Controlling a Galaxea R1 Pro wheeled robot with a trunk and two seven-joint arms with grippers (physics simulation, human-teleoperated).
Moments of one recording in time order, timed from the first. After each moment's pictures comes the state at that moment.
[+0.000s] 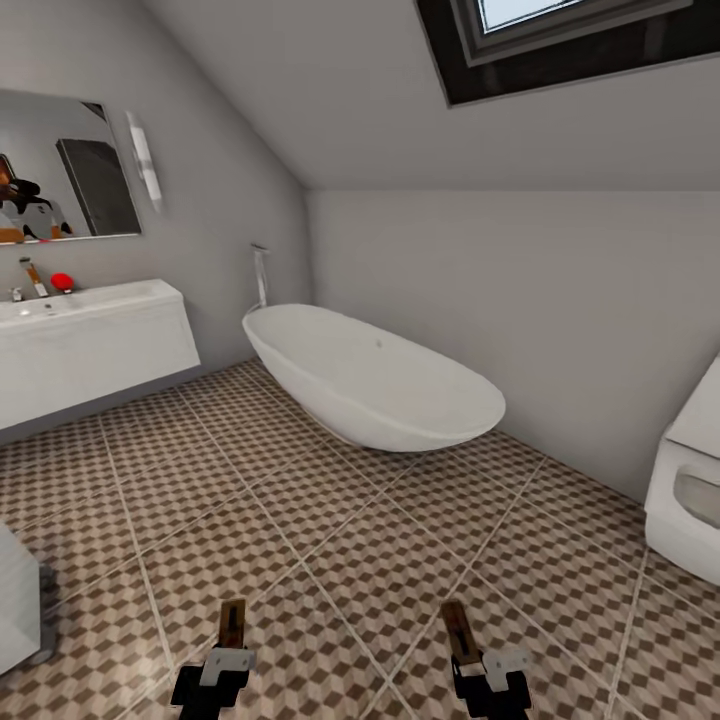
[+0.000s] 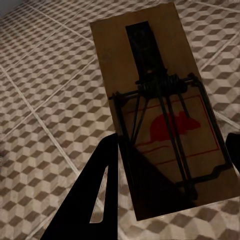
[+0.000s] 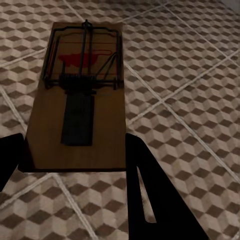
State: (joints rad) left arm -0.49 -0.03 -0.43 0.07 0.12 -0.66 0.41; right arm -0.26 0.02 0.00 -0.45 0.19 -0.39 -0.10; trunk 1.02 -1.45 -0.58
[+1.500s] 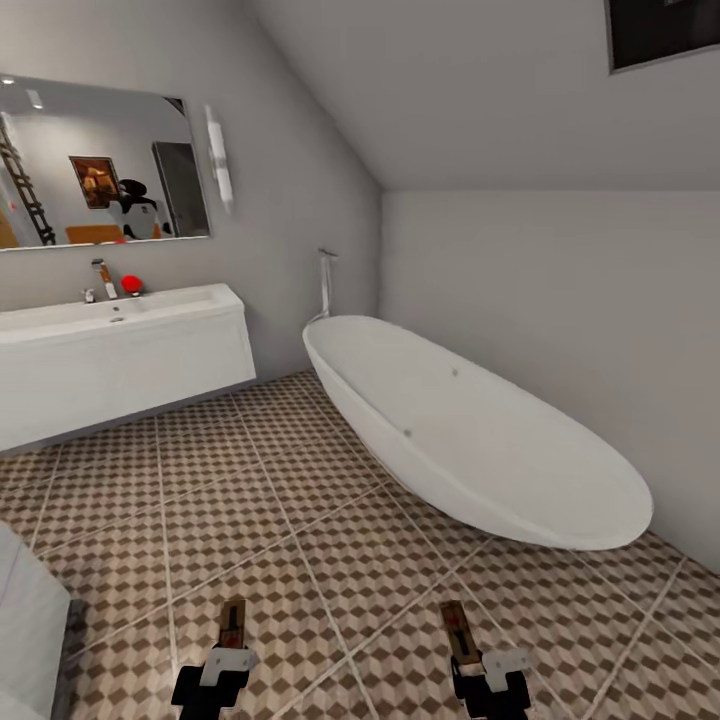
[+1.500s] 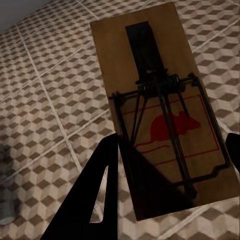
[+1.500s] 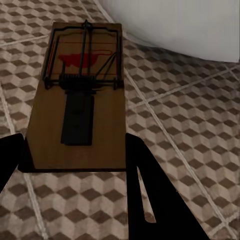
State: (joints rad) left arm -0.49 -0.03 -0.43 0.07 0.12 -0.66 0.41; right arm -0.26 0.03 0.00 -0.45 0.19 -0.39 -0.10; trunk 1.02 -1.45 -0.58
